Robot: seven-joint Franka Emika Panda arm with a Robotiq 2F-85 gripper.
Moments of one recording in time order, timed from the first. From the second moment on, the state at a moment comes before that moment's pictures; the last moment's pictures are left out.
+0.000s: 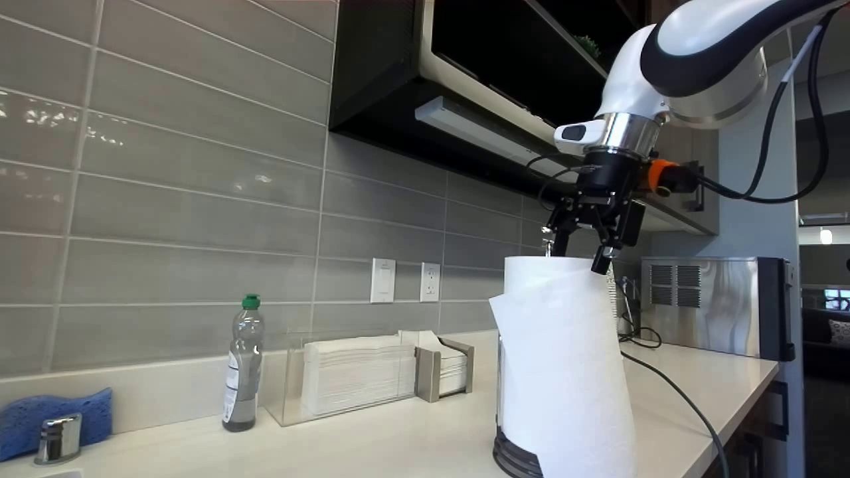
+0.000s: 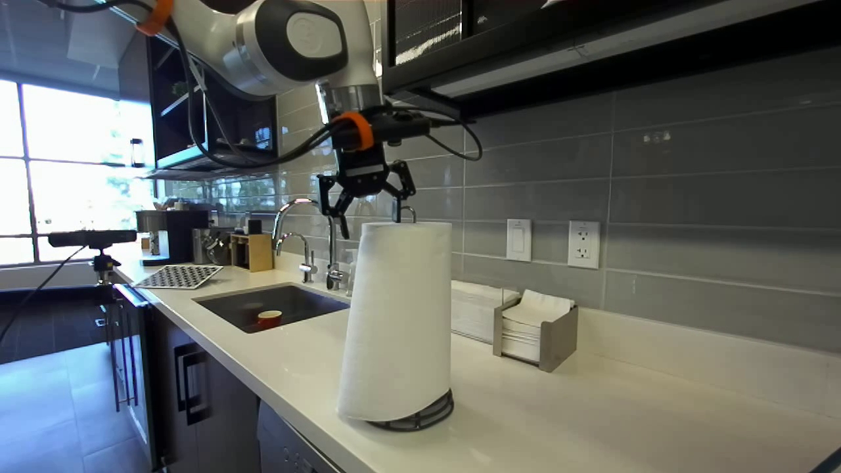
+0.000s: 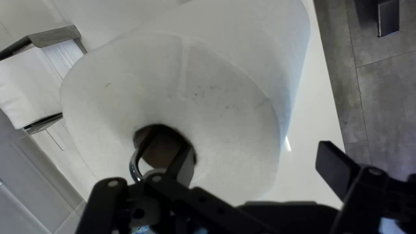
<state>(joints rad) 0.15 -0.49 -0.15 -2.30 0.00 2.11 -1.15</state>
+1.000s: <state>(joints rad) 0.15 -0.48 -0.16 -2.30 0.00 2.14 -1.18</state>
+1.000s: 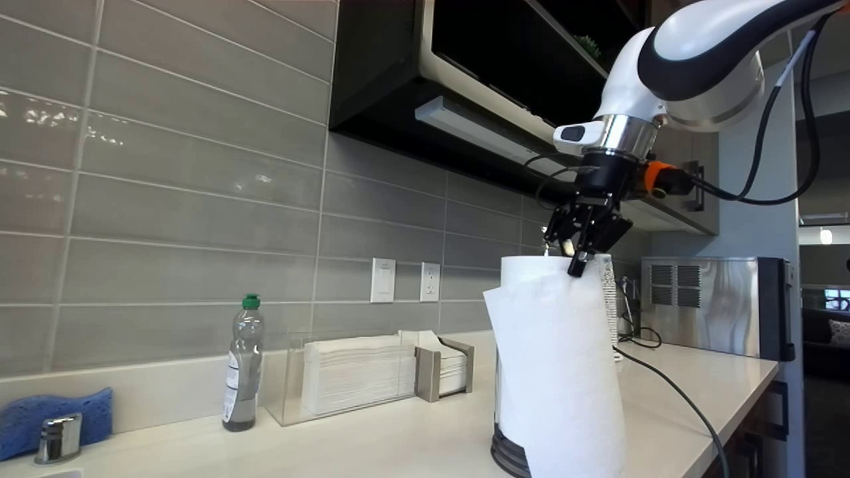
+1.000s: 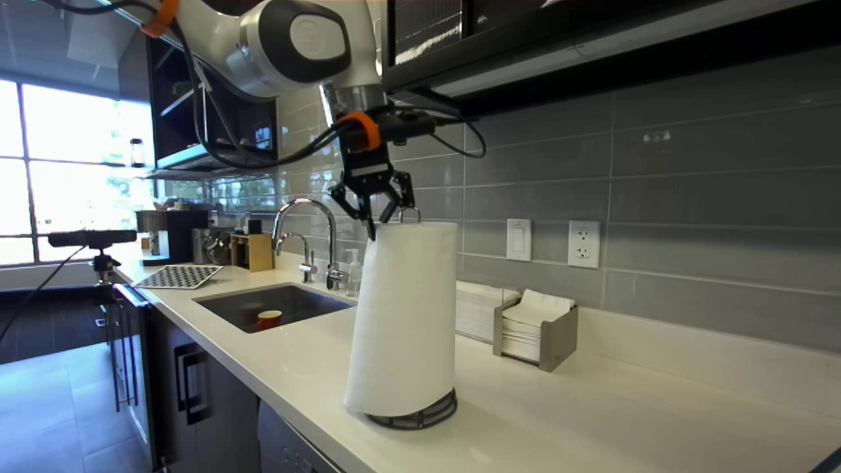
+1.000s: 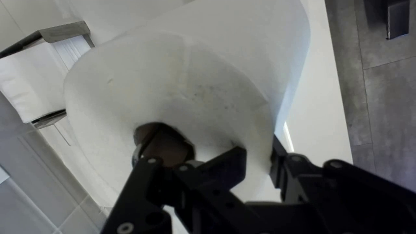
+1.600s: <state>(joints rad) 0.15 -0.48 -0.13 -2.30 -0.01 2.13 -1.18</state>
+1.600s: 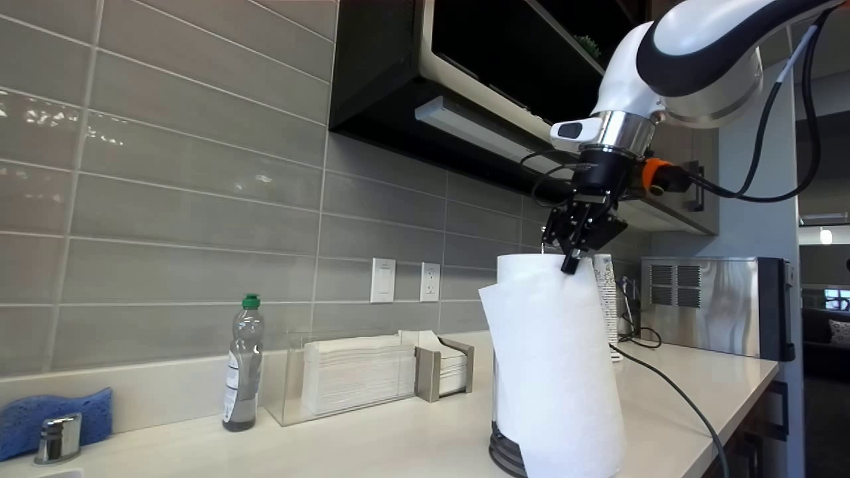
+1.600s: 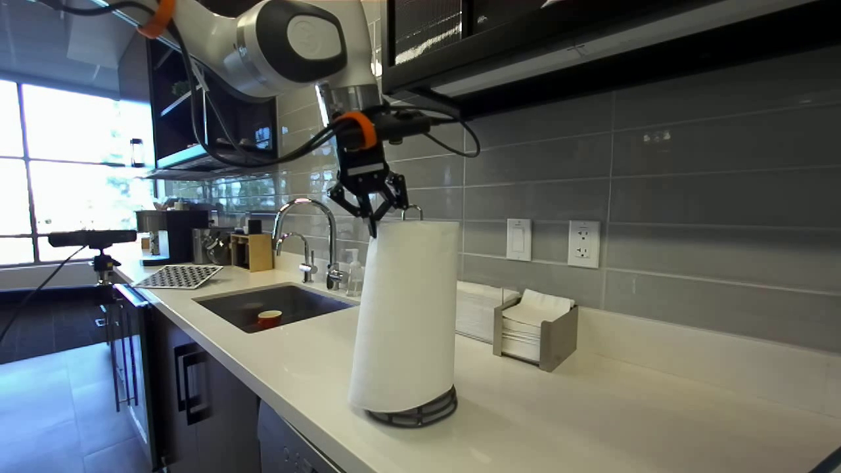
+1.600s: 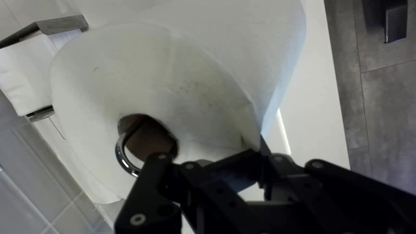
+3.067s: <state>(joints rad) 0.12 -0.46 -0.11 -2.16 -0.05 1.99 -1.18</state>
